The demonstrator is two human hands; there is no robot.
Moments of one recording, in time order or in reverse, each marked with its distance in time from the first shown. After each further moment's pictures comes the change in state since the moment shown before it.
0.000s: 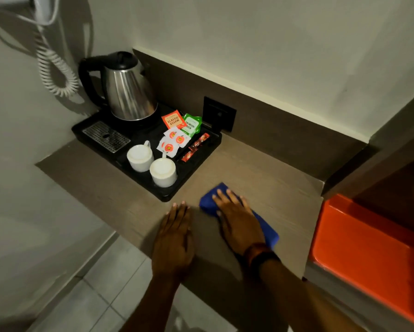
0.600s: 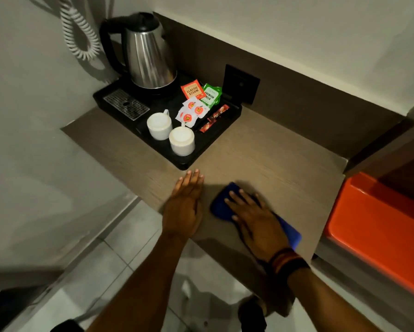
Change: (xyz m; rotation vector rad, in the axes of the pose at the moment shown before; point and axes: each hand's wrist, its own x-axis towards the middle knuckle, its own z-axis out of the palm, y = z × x) left_hand 0.002 -0.023 -0.003 0.070 0.008 0.084; right_hand -0.076 -0.014 0.001 -0.013 -0.083 -0.171
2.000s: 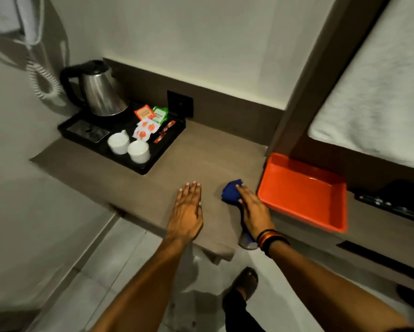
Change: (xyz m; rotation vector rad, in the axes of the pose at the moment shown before) left_hand -0.045 0.145 0.011 0.012 -0.087 0.076; right_hand -0.119 0.047 -0.053 0.182 0.317 0.427
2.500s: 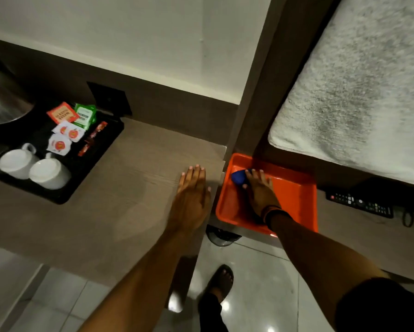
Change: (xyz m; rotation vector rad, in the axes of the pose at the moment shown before) left_hand 0.141 0.105 0.099 -0.031 -0.035 0.157; right_hand 0.119 0.194 -0.053 -0.222 -0.129 0.268
